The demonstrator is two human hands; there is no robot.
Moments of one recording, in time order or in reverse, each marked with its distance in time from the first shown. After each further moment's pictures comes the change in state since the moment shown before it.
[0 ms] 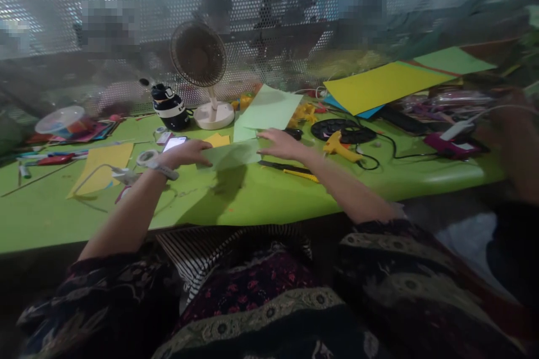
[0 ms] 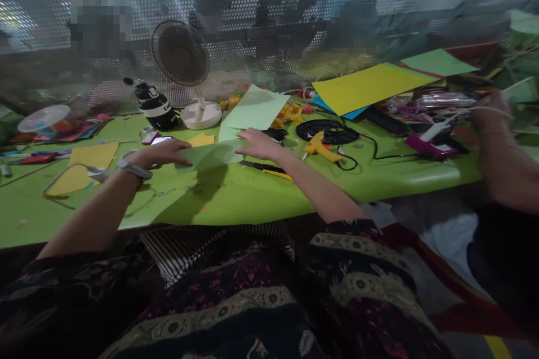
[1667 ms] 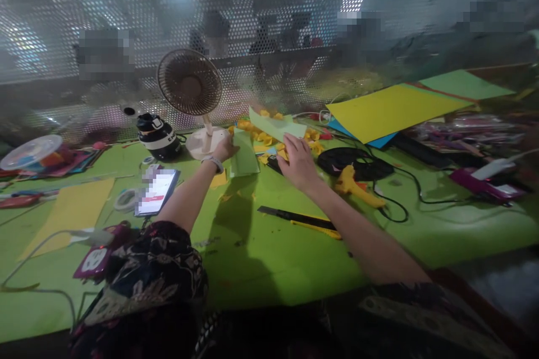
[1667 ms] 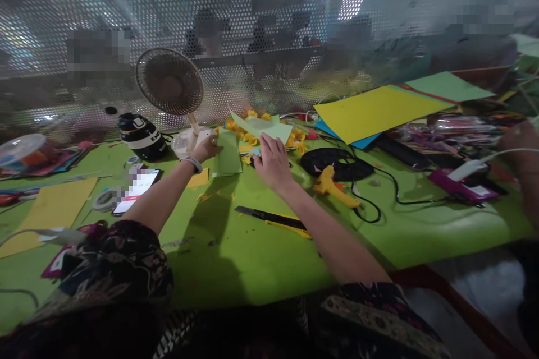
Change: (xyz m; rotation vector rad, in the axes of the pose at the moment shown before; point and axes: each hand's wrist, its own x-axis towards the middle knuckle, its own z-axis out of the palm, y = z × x) left_hand 0.219 0.009 0.019 -0.403 0.180 0.056; right_hand 0.020 0.051 0.004 -0.180 0.549 0.182
